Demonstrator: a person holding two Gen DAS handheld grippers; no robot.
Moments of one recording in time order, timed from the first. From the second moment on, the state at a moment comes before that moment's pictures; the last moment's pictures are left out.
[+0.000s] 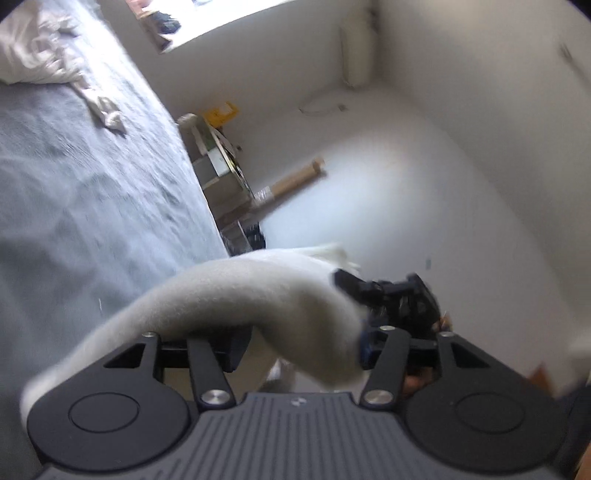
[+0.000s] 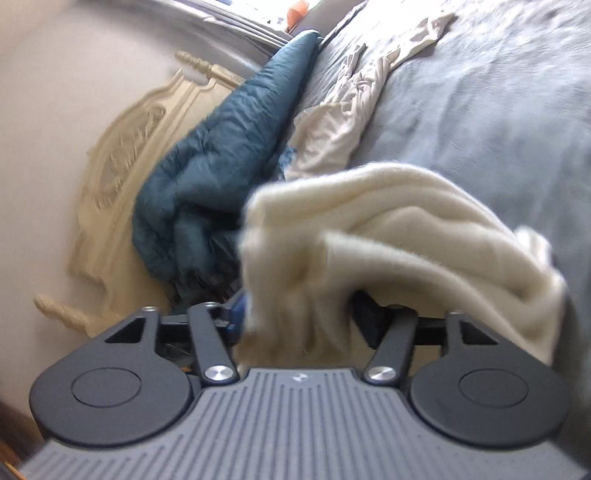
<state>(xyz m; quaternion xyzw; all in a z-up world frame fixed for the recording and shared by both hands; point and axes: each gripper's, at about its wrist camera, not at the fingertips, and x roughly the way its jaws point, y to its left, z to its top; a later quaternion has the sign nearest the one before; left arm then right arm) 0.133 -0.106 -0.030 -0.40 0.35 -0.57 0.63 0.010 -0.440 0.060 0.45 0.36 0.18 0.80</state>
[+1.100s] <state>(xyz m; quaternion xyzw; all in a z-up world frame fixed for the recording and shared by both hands) 0.115 -0.091 -0.127 -0.23 0.43 -0.32 0.81 -0.031 -0.514 -0.169 0.63 0.26 0.09 0.72</state>
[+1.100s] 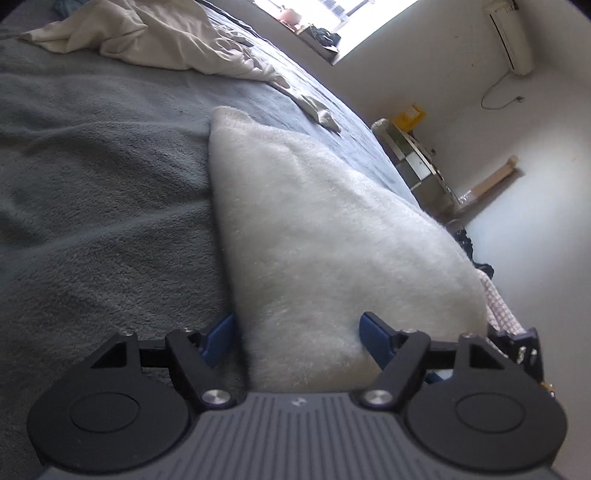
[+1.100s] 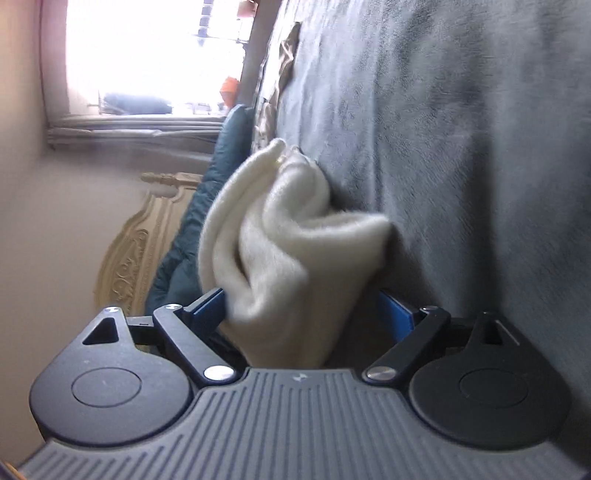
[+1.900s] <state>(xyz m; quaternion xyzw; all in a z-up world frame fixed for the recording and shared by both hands) 0.097 -0.160 -0.089 -0.06 0.35 -0.34 0.87 0.080 -0.553 -0.166 0.54 0.36 0.18 0.74</state>
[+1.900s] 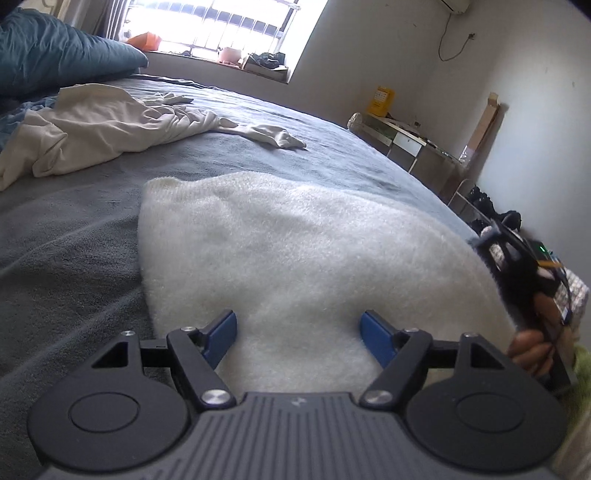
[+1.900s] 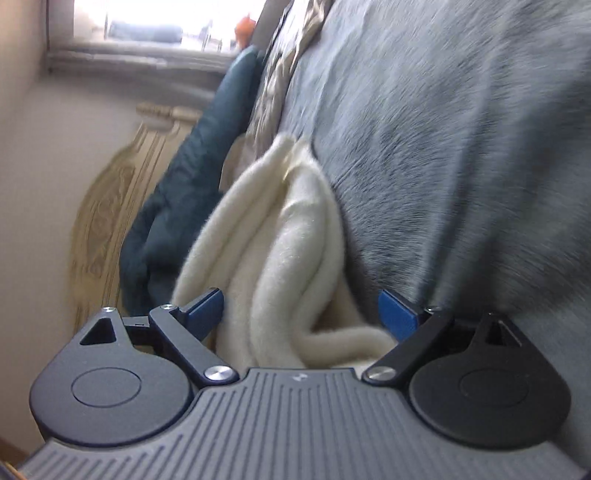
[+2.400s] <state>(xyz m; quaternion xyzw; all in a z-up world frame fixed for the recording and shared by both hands) 0.094 -0.152 -0.095 -0.08 0.36 -0.34 0.87 0.092 -0.520 -0.132 0.57 0.32 0.30 0.70</state>
